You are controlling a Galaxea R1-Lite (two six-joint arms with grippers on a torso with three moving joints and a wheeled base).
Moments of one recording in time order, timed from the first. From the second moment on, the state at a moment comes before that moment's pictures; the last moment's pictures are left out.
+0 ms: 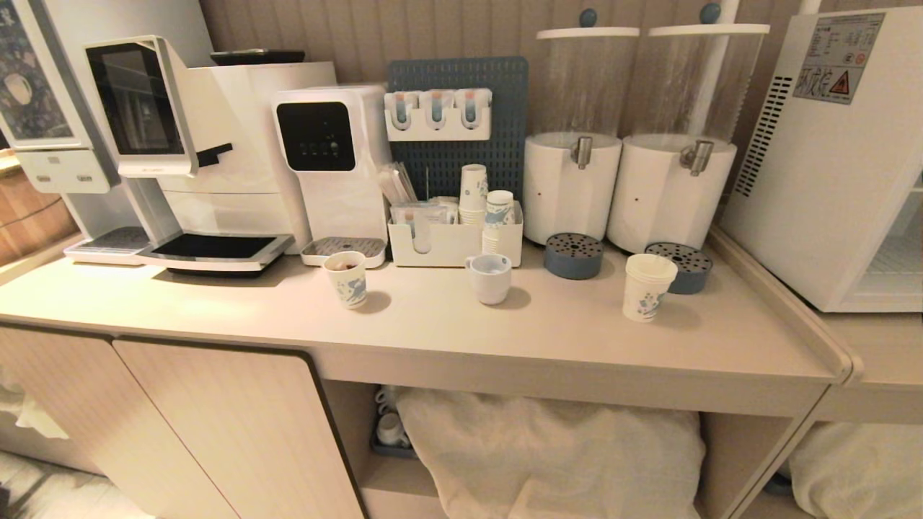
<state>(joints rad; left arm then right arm) 0.01 0.00 0.00 -0.05 0.00 -0.02 -0.04 0.31 -0.67 0.34 0.23 -0.01</state>
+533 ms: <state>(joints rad) 0.01 0.00 0.00 -0.05 0.01 -0.02 0.00 0.01 -0.50 0.34 -0.10 0.00</state>
